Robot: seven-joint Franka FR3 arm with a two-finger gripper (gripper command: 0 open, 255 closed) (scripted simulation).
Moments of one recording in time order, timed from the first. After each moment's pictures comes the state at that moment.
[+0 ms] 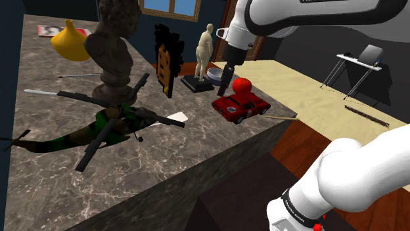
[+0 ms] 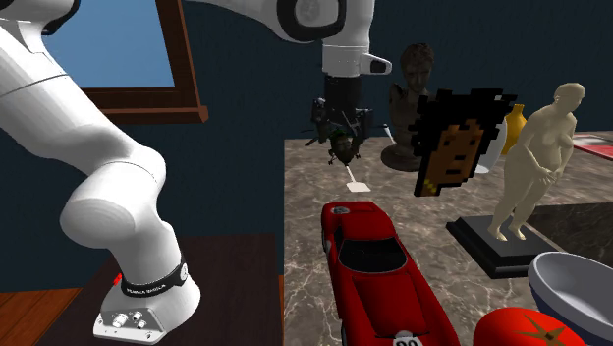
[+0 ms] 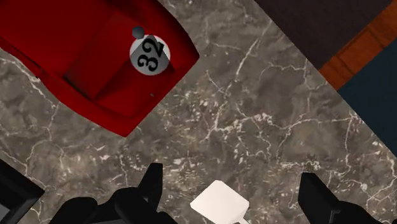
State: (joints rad) arm 0.20 -0.39 0.03 -2.26 0.08 1.87 -0.52
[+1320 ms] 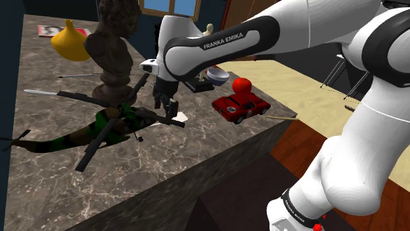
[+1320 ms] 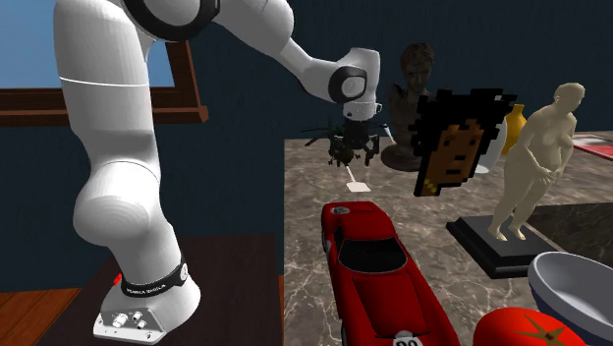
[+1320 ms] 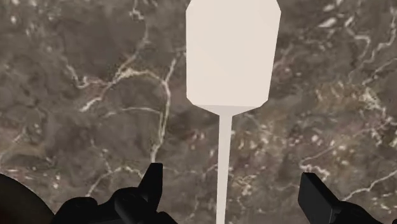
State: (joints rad) arm 0.37 0.16 0.15 -2.00 0.03 2.19 -1.06
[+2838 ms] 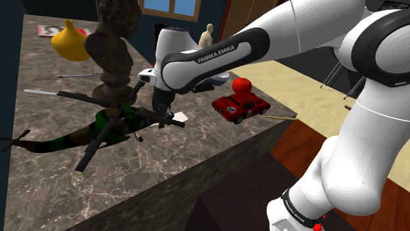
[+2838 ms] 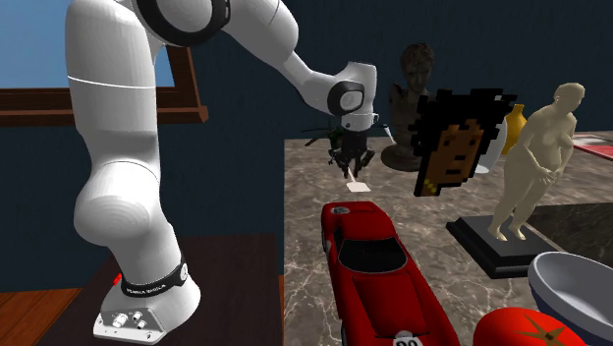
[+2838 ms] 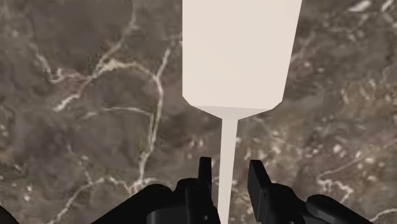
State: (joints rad) arm 0.37 0.21 0.15 -2.03 0.03 2.27 -1.07
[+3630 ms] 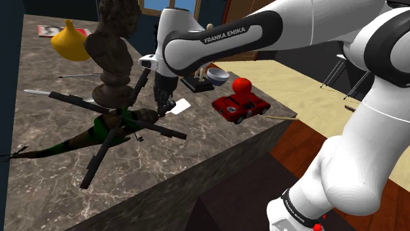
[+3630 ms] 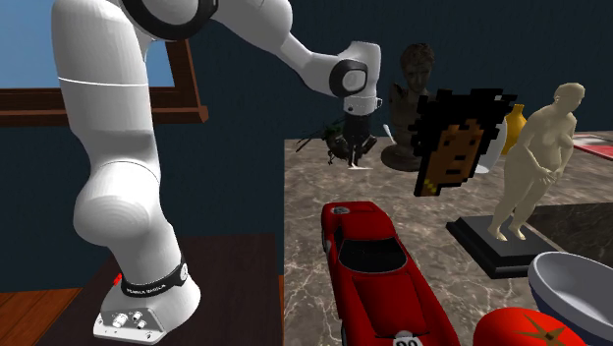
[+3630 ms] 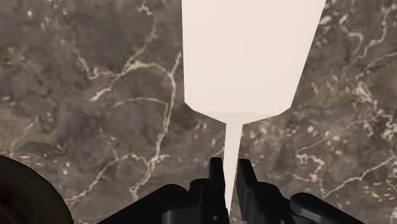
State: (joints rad) arm 0.37 0.15 0.15 -1.97 0.03 2.15 -1.07
